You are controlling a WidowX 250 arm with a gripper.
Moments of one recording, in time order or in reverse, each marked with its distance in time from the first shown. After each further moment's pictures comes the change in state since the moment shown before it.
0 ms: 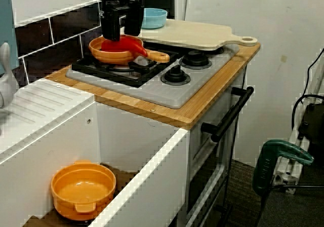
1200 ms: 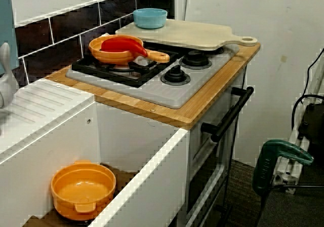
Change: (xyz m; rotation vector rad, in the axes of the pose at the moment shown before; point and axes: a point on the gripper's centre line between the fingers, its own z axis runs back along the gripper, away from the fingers) arm 0.009 -0.107 0.045 -0.043 -0.107 -0.034
